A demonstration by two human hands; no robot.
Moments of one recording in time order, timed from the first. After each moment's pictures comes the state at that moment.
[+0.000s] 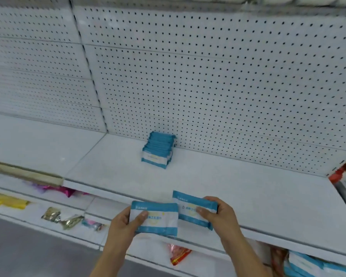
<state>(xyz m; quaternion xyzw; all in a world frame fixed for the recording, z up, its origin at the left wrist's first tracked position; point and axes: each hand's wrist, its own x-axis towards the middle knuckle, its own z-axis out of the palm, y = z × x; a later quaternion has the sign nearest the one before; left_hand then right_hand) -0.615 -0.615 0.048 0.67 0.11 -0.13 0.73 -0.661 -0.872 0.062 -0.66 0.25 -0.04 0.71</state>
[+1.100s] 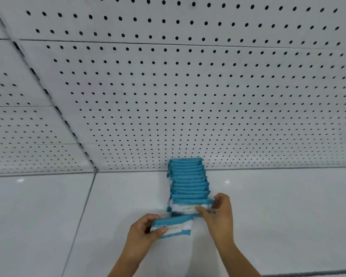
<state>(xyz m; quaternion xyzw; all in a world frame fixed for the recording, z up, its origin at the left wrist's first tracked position) -0.276 -0.547 -0.024 0.73 -0.02 -0.30 0.61 -0.363 -0.767 -0.027 -0.73 0.42 -0.18 0.50</state>
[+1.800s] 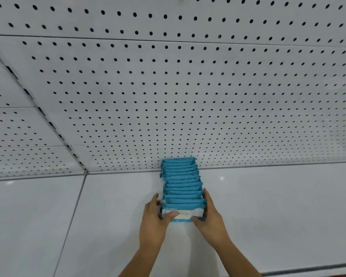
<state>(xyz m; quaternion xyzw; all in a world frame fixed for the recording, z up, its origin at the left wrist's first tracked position) -0.267 -0.615 -0.057 0.85 -0.09 -0.20 0.48 -0.371 -0.773 -0.038 -0.75 0.34 -0.03 0.57</state>
